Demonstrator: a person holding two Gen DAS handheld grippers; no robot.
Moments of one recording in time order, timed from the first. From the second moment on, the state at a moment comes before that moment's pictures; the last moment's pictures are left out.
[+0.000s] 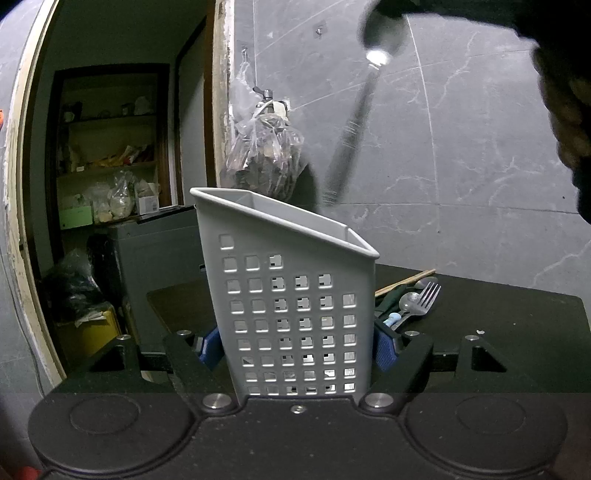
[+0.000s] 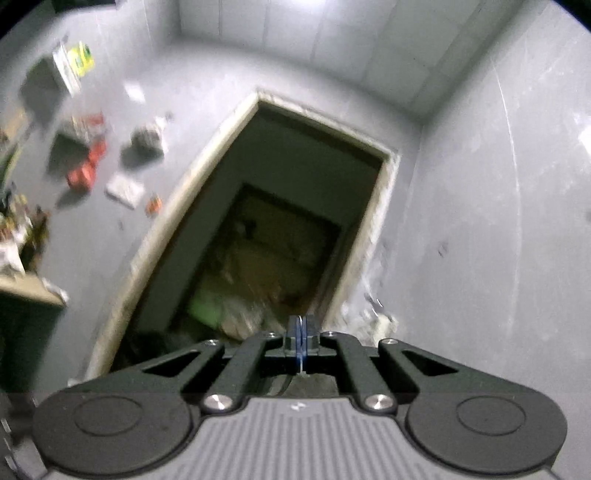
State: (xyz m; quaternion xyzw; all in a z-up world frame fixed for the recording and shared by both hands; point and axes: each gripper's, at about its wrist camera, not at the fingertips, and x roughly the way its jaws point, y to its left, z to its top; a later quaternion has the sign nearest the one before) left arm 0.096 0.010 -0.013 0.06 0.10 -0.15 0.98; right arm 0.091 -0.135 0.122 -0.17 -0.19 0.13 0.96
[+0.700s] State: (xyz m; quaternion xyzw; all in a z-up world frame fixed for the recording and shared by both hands) left arm 0.094 0.011 -0.014 0.06 0.10 -0.15 0.98; right arm 0.128 -0.083 0.076 -0.21 -0.05 0.24 0.94
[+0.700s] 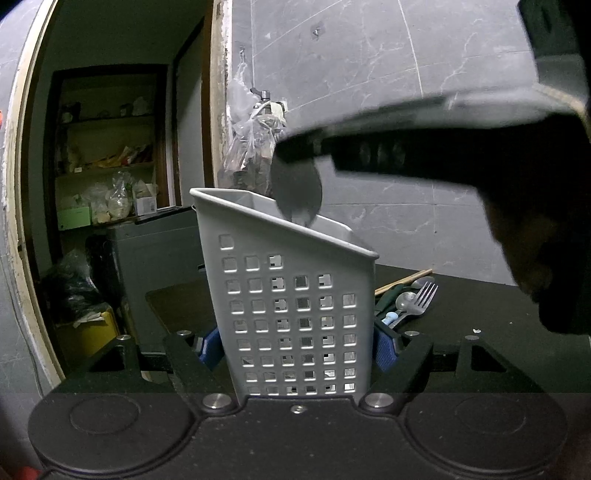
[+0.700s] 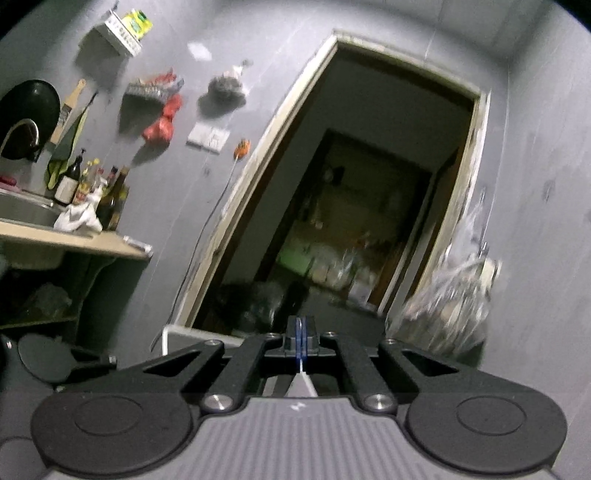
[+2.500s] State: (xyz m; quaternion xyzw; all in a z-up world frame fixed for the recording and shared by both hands) left arm 0.092 0.010 -0.017 0.07 0.10 -0.16 0.98; right arm 0.179 -0.246 0.038 0.06 0.10 0.08 0.99
